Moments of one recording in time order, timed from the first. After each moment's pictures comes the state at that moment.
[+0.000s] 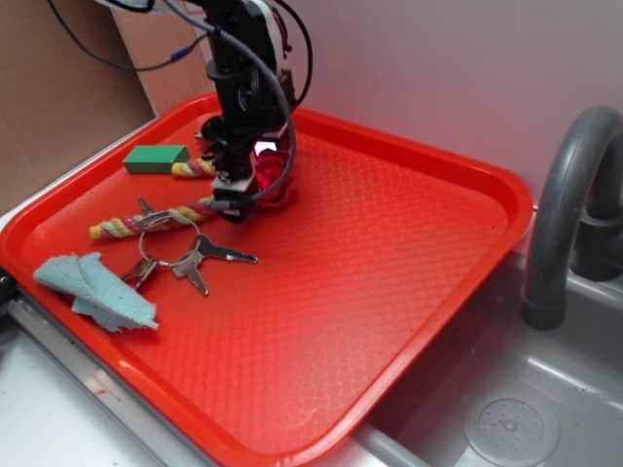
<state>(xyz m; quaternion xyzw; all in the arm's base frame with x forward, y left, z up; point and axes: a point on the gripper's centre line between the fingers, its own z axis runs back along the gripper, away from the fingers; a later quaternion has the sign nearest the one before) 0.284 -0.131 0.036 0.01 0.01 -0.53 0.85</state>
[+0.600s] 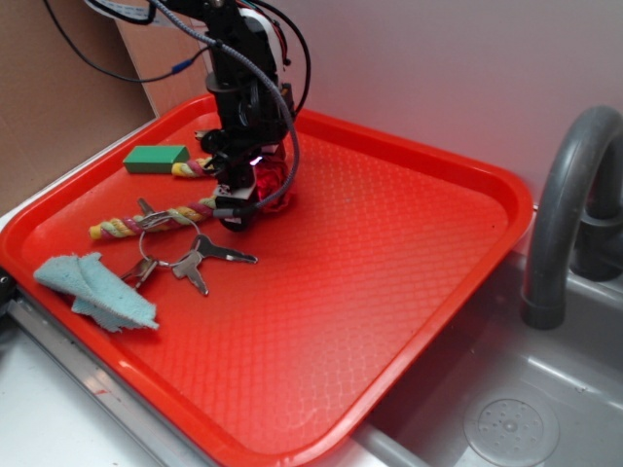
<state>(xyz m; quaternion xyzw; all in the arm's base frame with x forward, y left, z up) 0.276 -0.134 0.036 0.00 0.03 -0.48 0.88</state>
